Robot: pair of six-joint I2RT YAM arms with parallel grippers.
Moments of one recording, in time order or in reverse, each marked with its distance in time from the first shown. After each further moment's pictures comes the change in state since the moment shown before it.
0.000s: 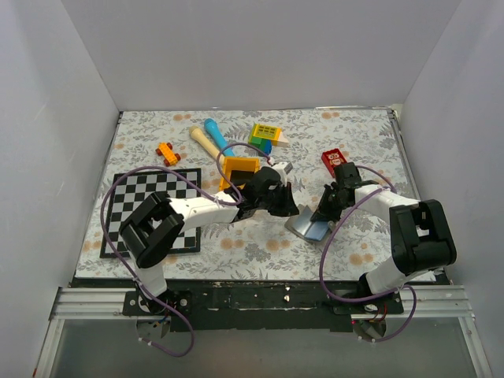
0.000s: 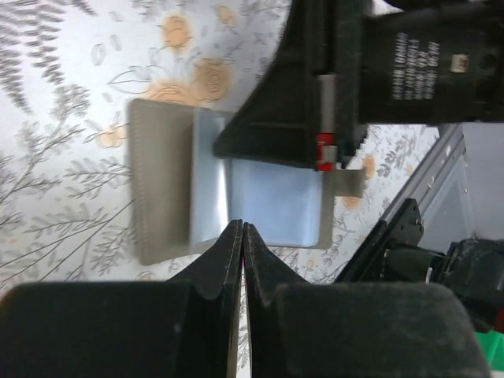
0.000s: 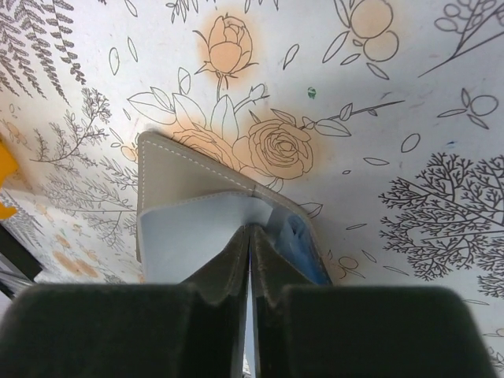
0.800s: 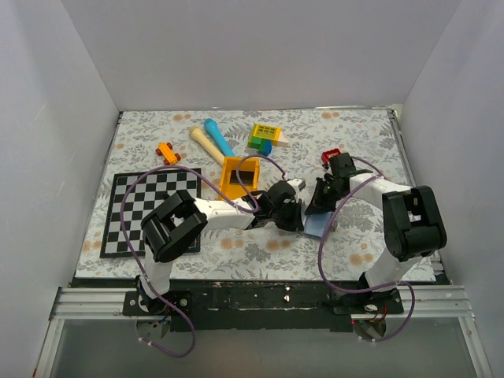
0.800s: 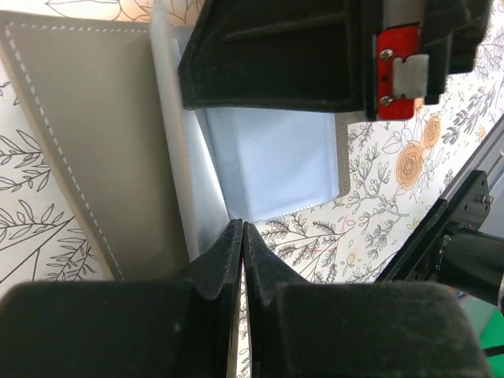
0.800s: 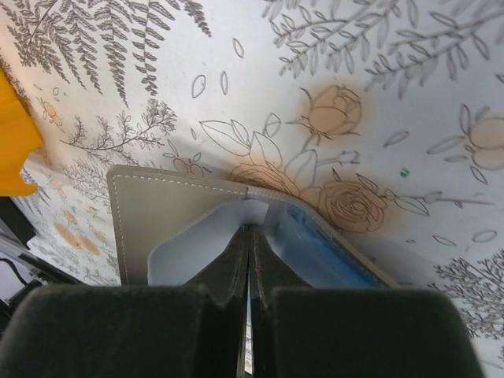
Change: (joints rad) left arm -0.091 0.160 0.061 -0.015 -0.003 0.043; right arm 0.005 0.111 0.125 -0.032 -0.093 -0.140
